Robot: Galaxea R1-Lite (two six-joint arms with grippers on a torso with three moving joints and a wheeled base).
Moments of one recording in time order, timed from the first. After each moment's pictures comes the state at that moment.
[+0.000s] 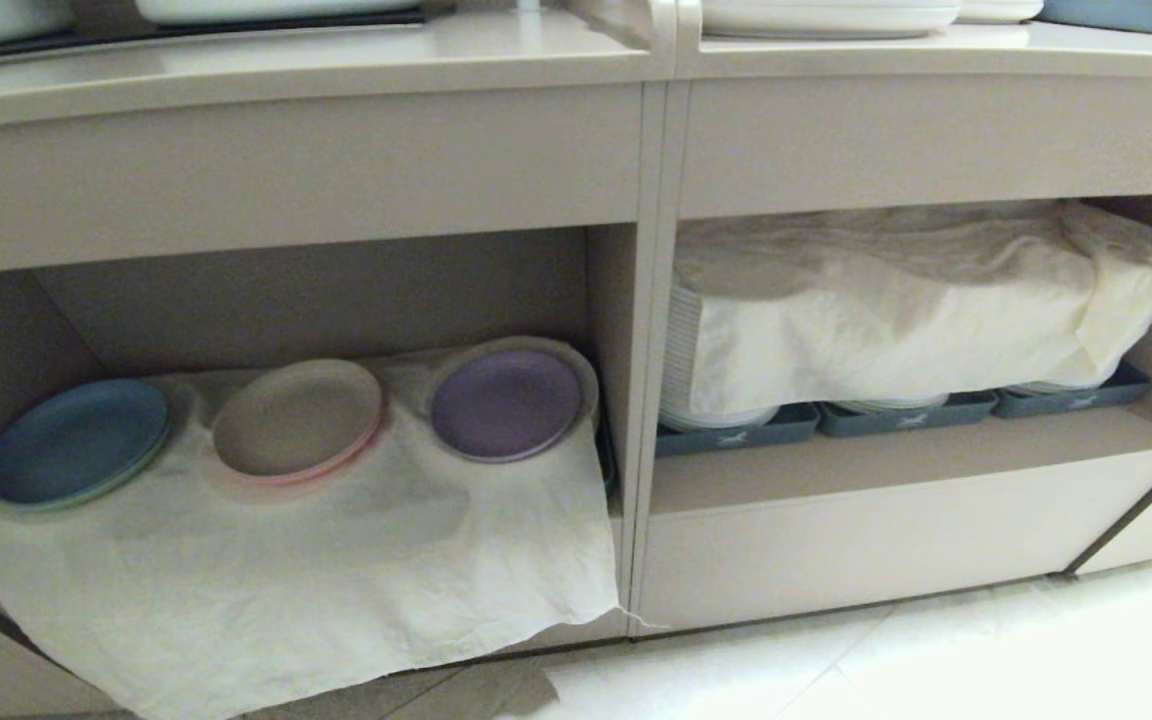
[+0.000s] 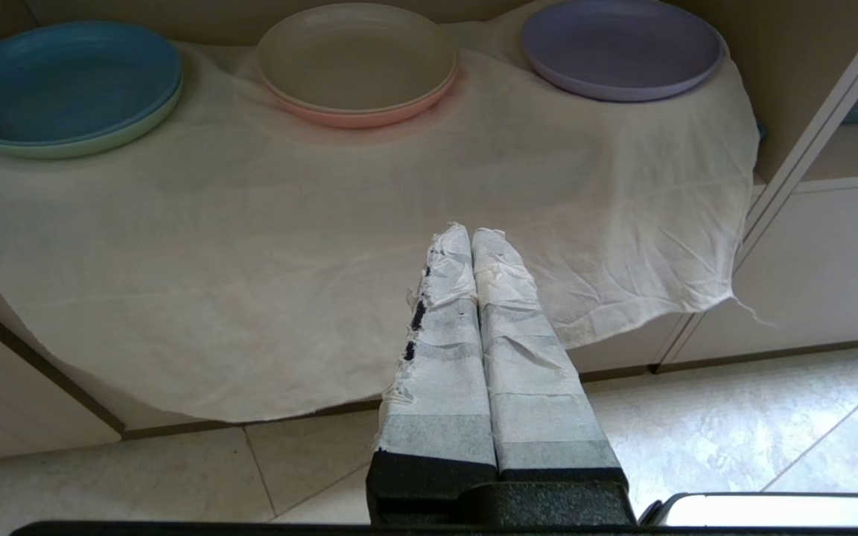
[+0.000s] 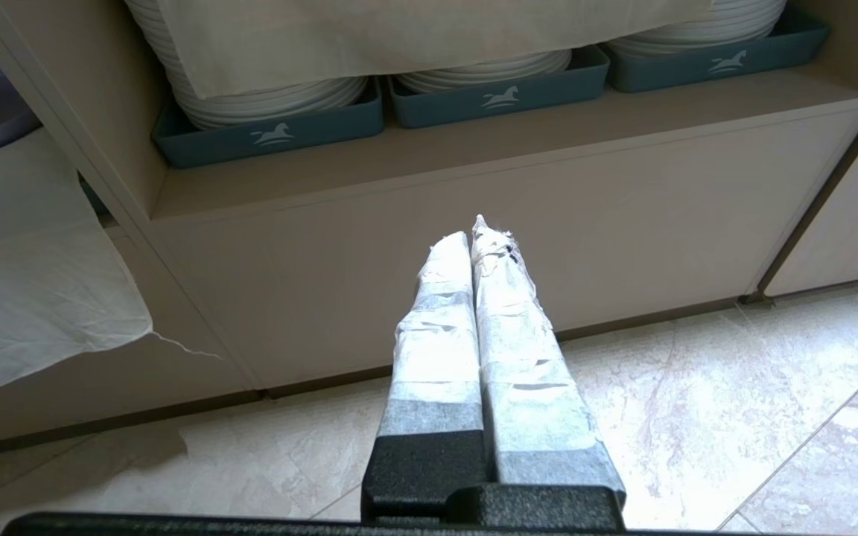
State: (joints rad) left arm 0.00 0.00 0.00 0.01 -0.02 -0.01; right arm 0.00 0.00 0.00 -0.01 -0.05 0.08
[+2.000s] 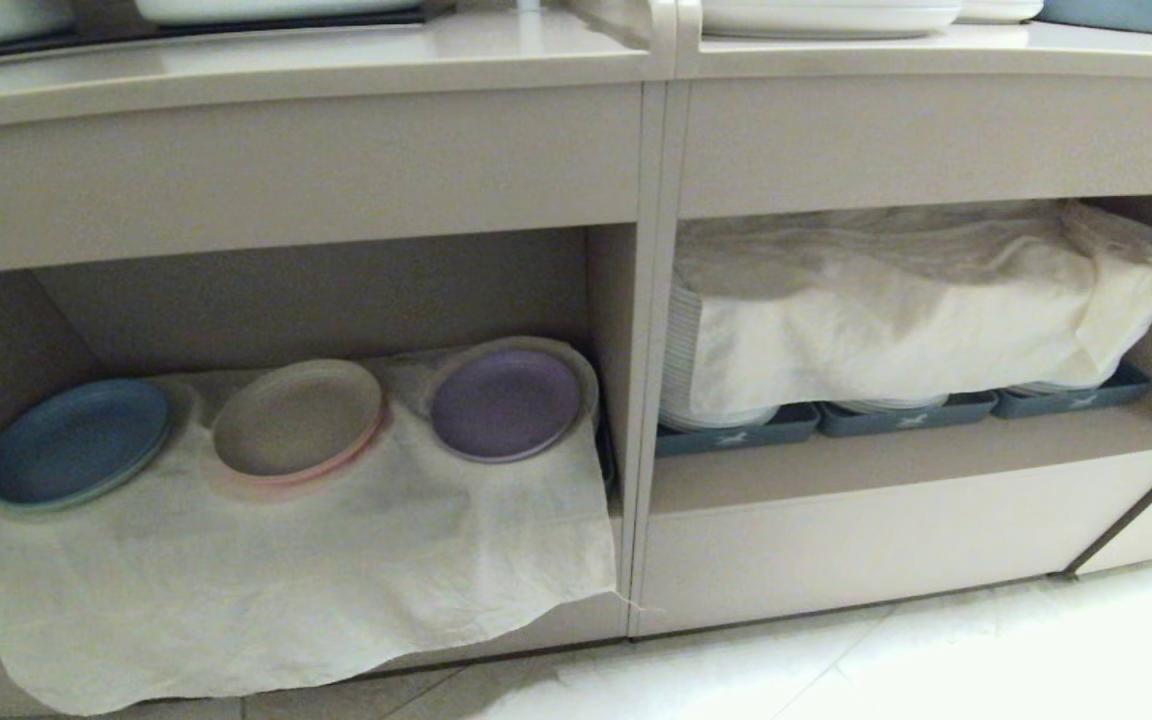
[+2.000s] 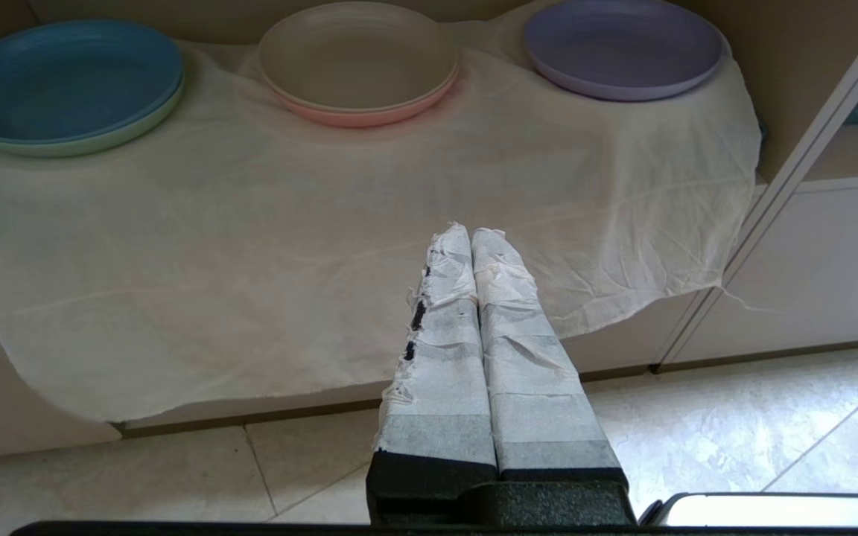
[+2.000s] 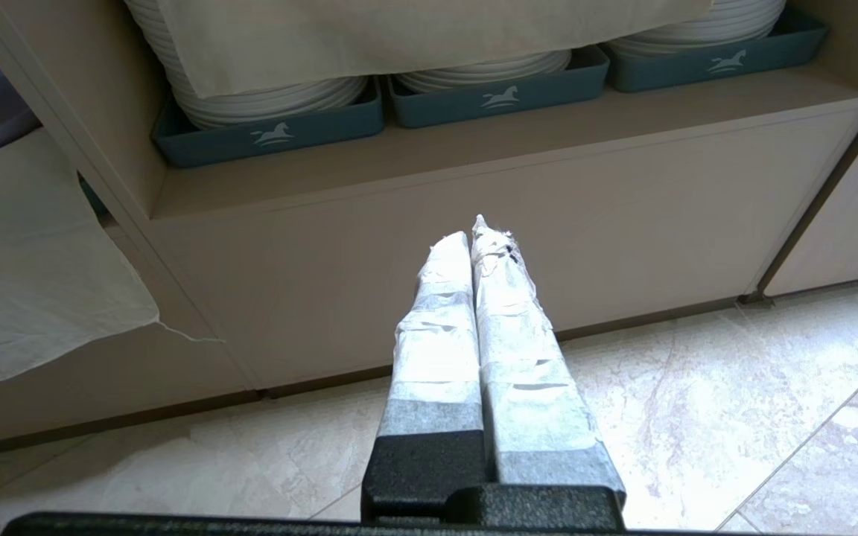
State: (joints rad) left arm 0.00 0.00 0.00 0.01 -0.01 -0.01; right arm 0.00 0.00 0.00 -0.01 -0.05 0.08
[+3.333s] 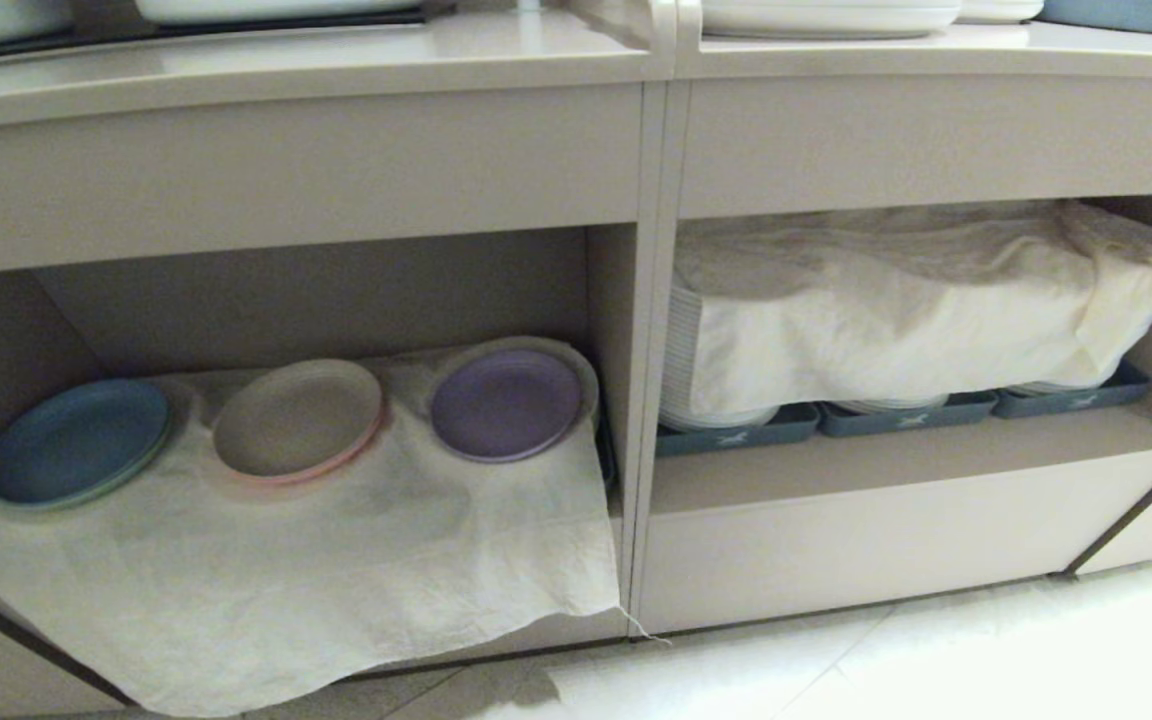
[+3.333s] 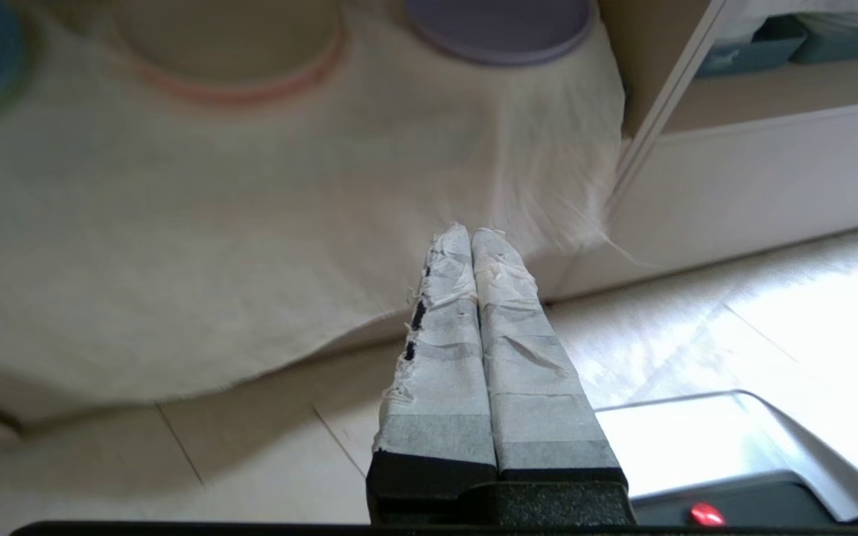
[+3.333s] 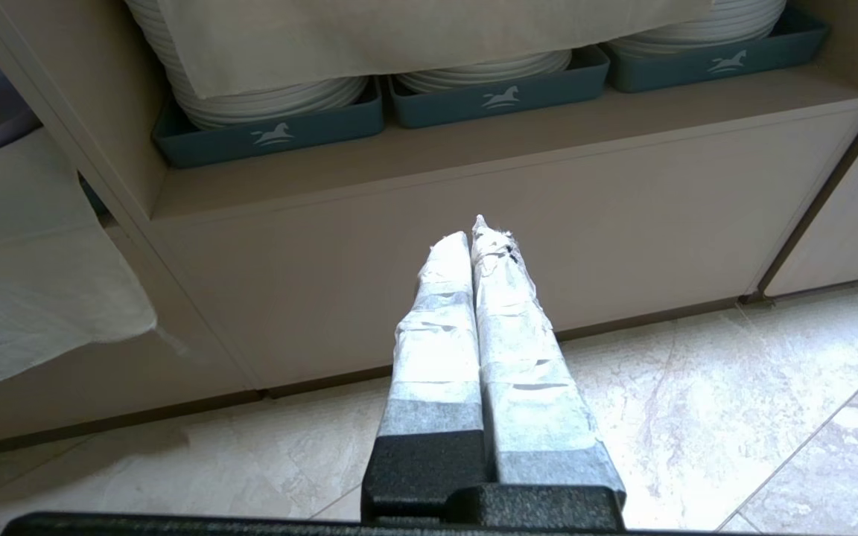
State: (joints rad) left arm 0.00 0.16 -0.22 0.20 -0.20 -0.05; right arm 0.00 0.00 0.00 -0.01 -0.05 0.08
